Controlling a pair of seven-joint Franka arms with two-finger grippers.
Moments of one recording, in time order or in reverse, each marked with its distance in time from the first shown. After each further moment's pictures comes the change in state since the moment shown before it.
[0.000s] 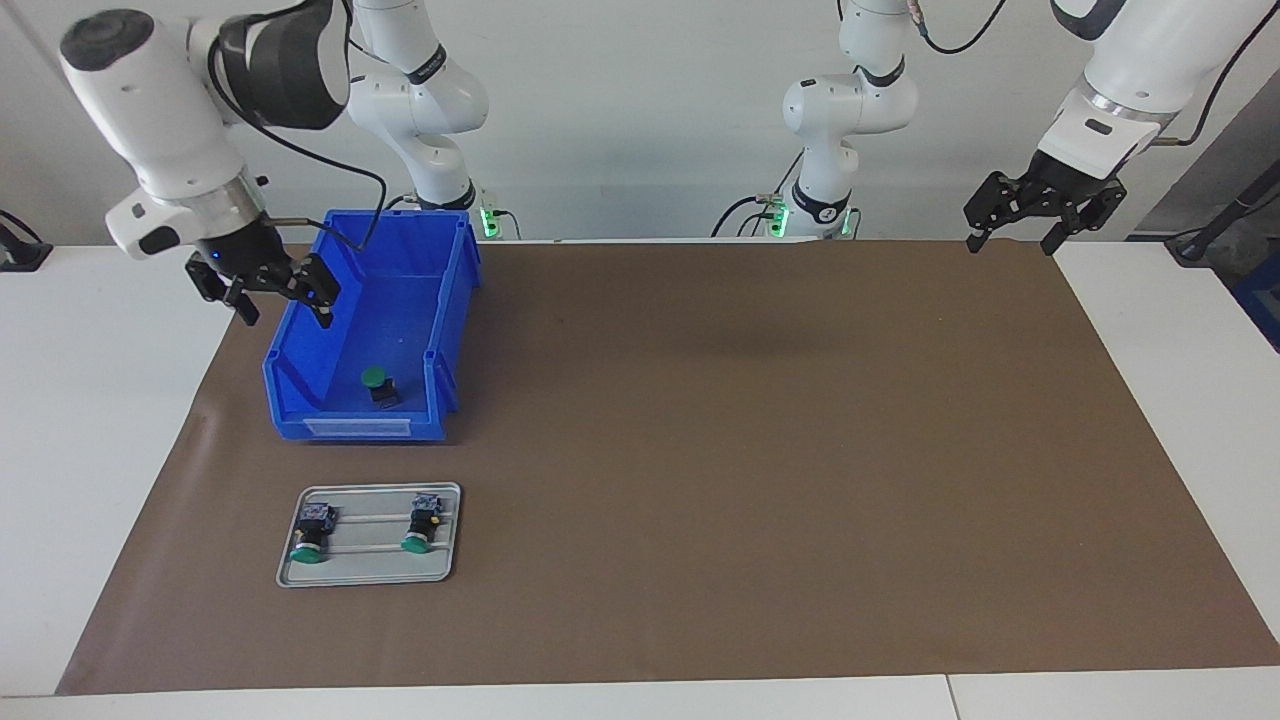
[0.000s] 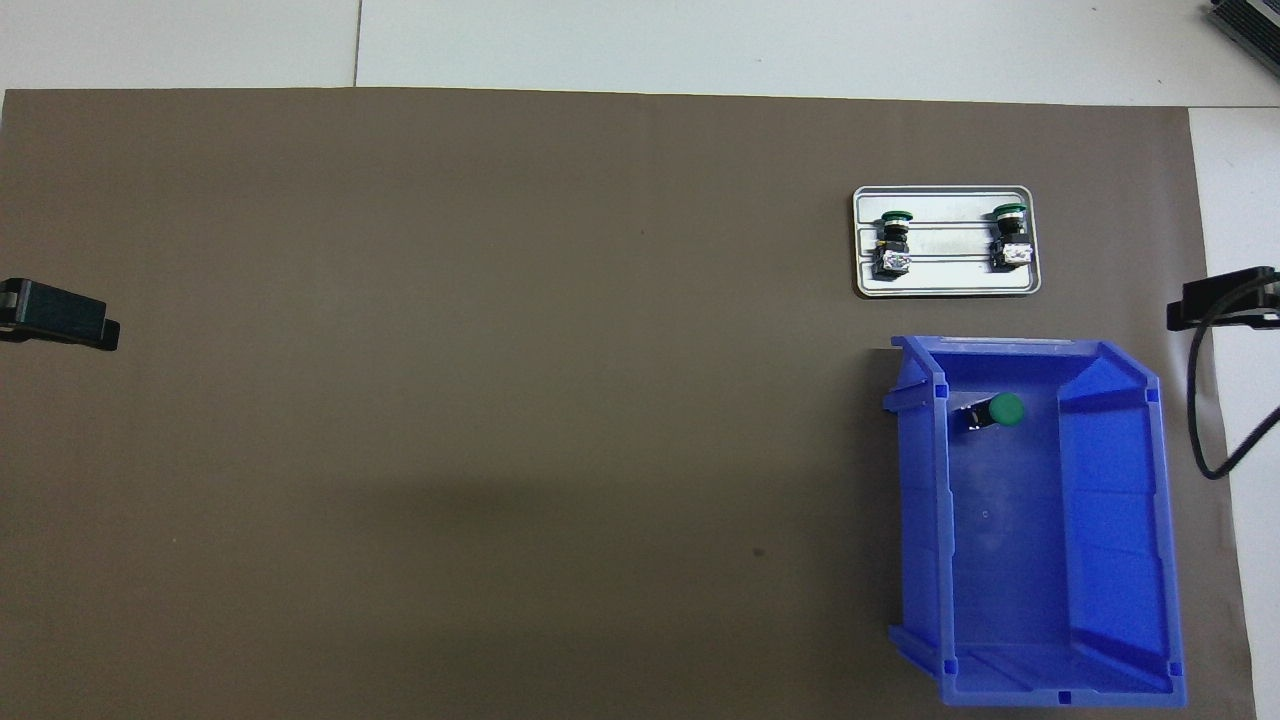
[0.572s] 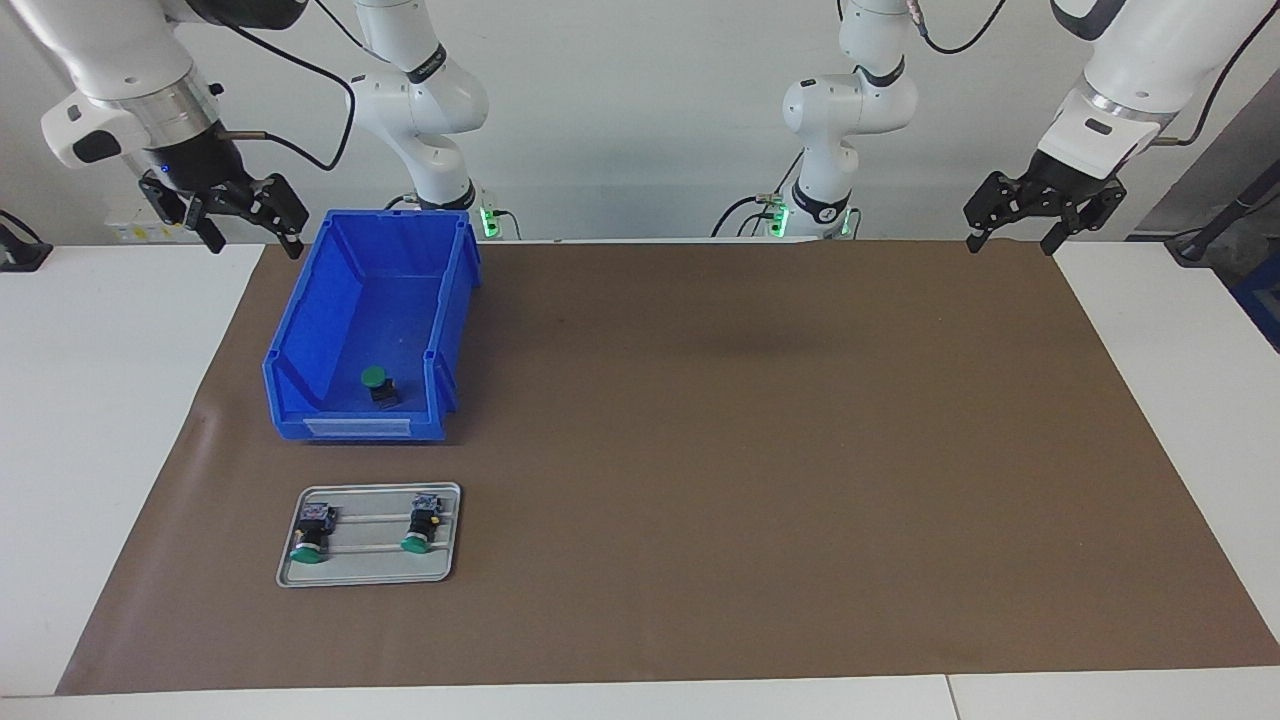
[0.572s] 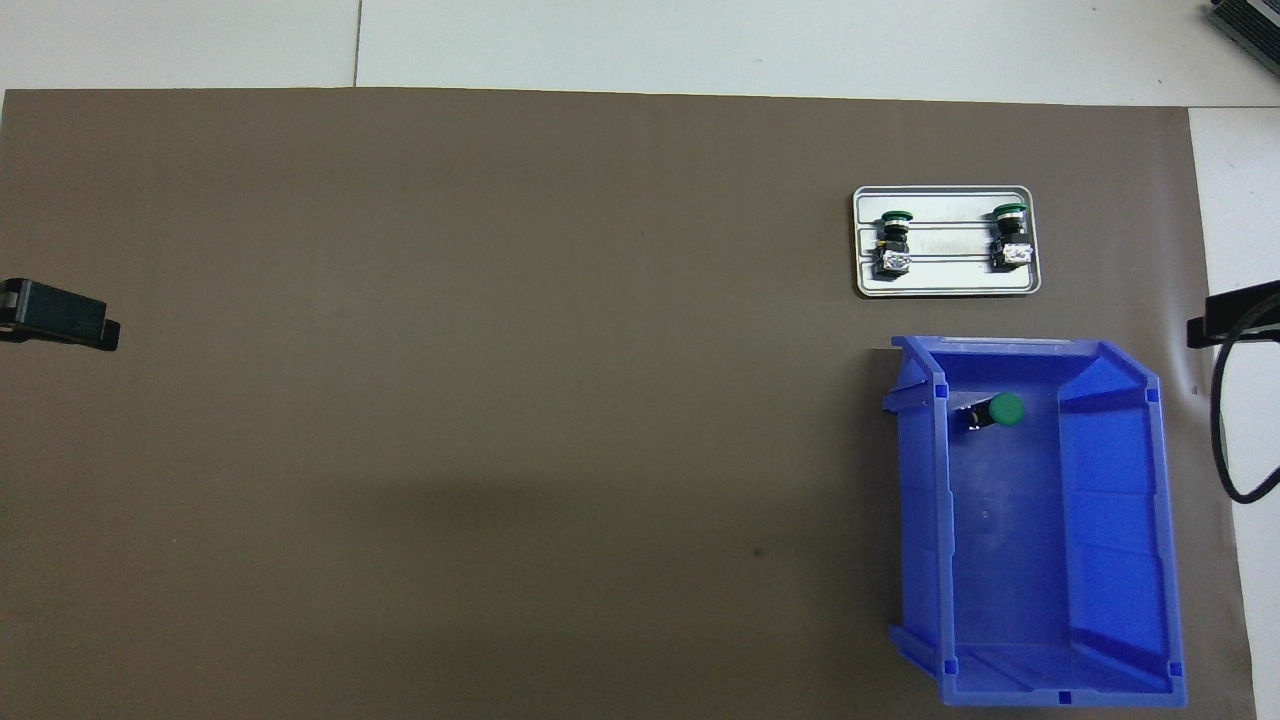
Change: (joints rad) left arm 0.000 0.000 0.000 0.000 0.000 0.000 0.000; right arm 0.072 0.008 -0.056 -0.003 -0.001 -0.012 0.006
